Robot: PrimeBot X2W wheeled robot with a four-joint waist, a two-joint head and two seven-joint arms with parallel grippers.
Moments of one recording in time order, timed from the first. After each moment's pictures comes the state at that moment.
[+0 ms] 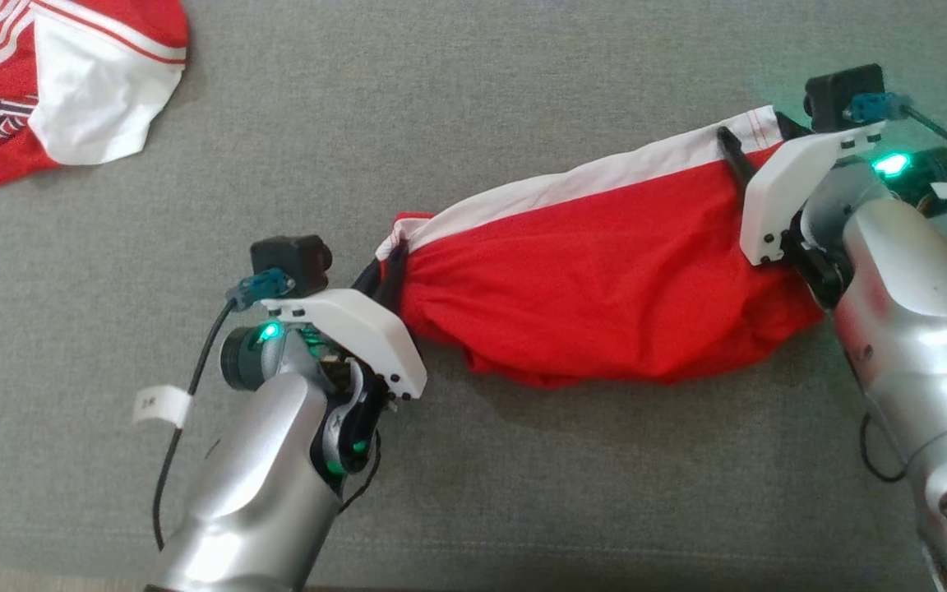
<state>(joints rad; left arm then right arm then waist) -0.47 0.04 -0.52 0.46 -0.60 0.13 0.02 -0.90 -0.20 0.36 1.03 0.25 0.12 0.15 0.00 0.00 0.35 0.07</state>
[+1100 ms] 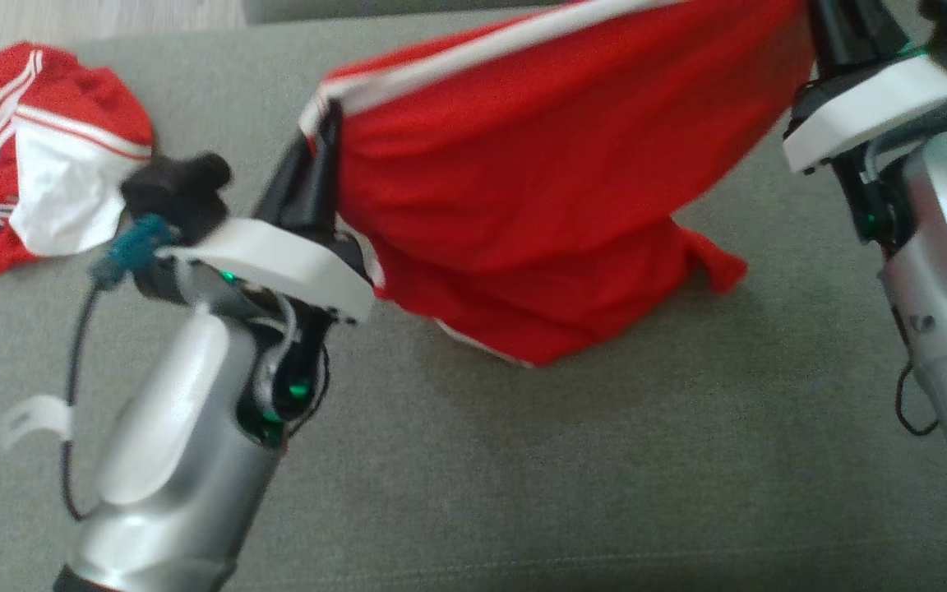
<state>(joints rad) -0.50 0.15 -0.47 0.17 -0.60 0.17 -0.08 -0.90 -0.30 0.40 0.69 0.37 0.12 -0.20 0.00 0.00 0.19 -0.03</state>
